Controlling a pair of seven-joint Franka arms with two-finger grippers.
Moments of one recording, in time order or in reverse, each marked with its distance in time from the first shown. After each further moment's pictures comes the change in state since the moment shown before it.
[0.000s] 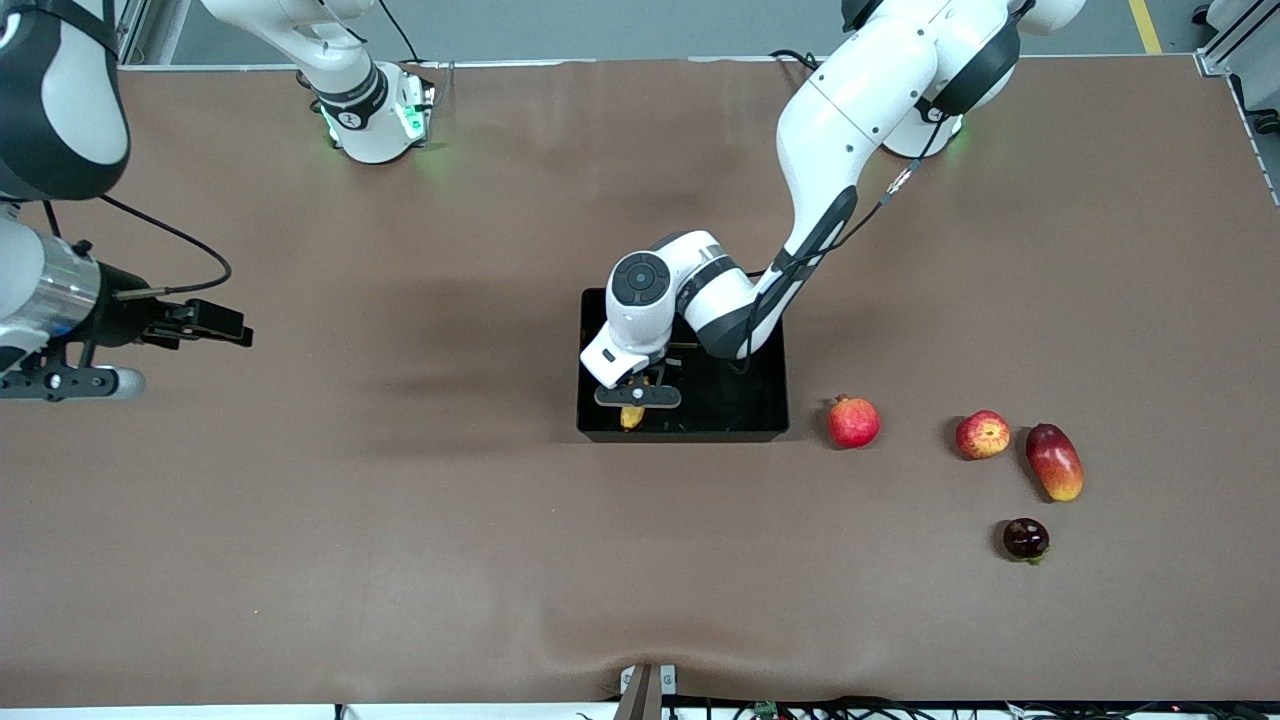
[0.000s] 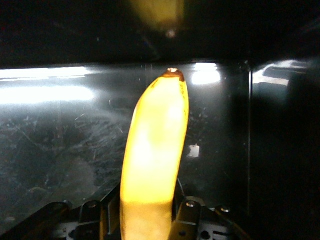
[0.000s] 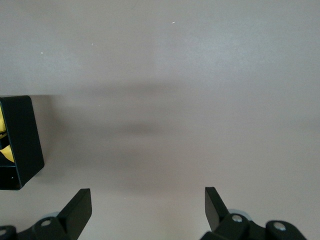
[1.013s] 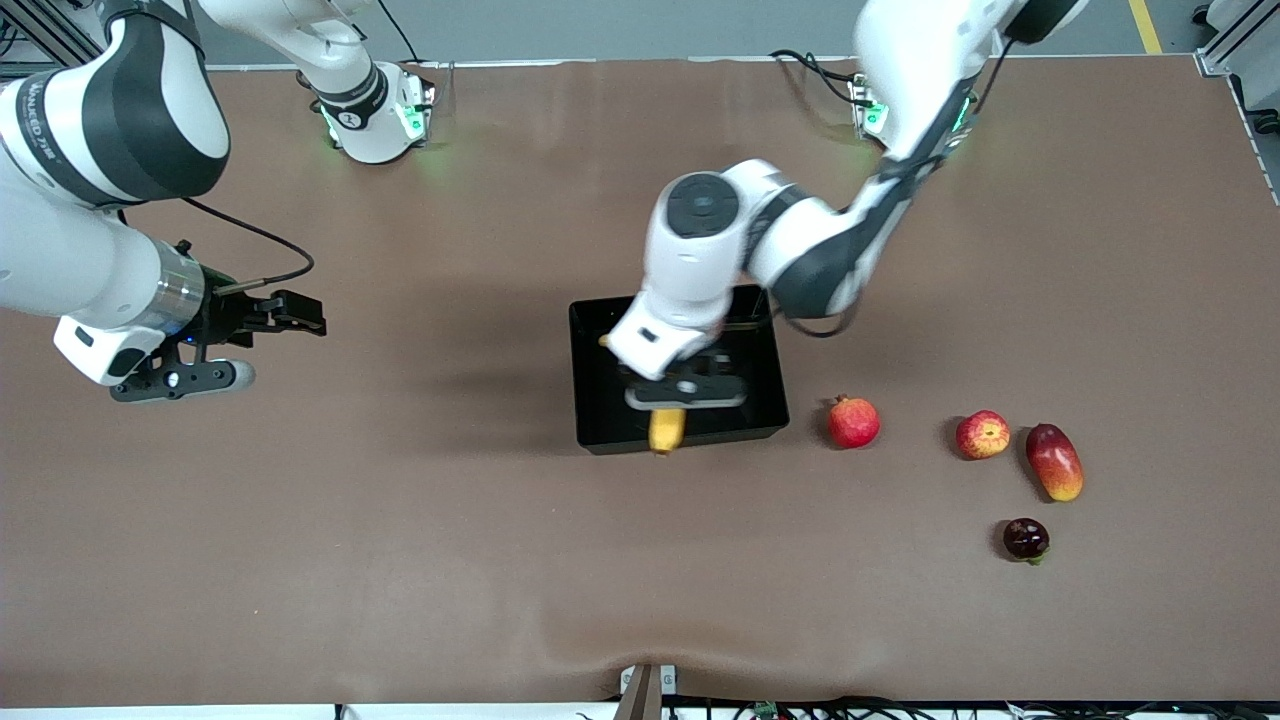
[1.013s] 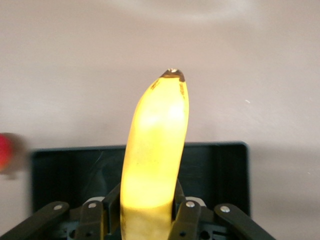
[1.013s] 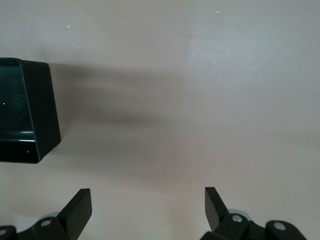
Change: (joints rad) left arm 0.143 -0.329 0.002 0.037 -0.067 -0.232 0.081; right arm 0.119 0.007 -0.003 -0.011 0.002 -0.006 0.000
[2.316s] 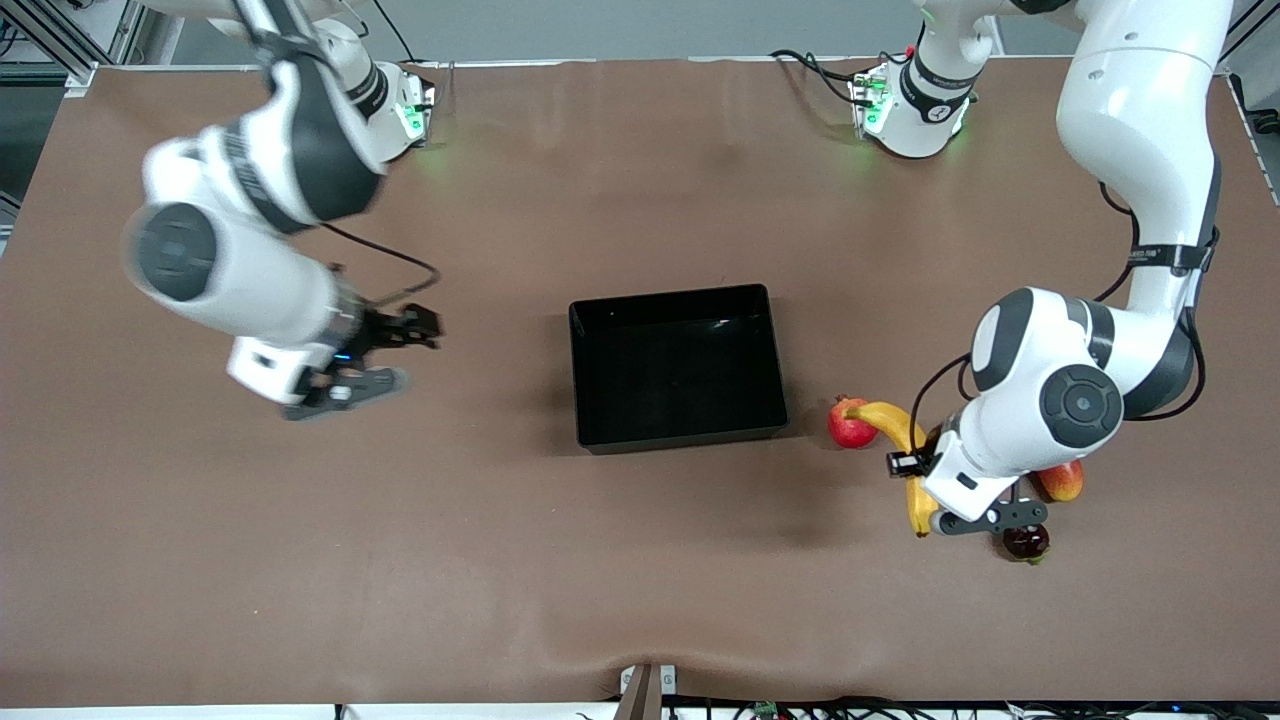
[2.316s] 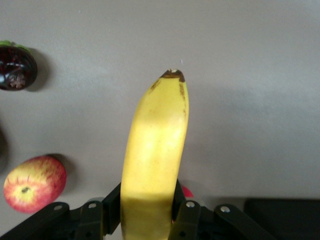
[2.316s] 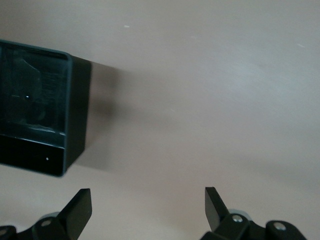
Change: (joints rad) left arm 0.449 0.061 0.010 -0.072 -0.090 -0.043 0.438; right arm 0.223 0.128 0.012 -0.009 0.004 0.196 0.001
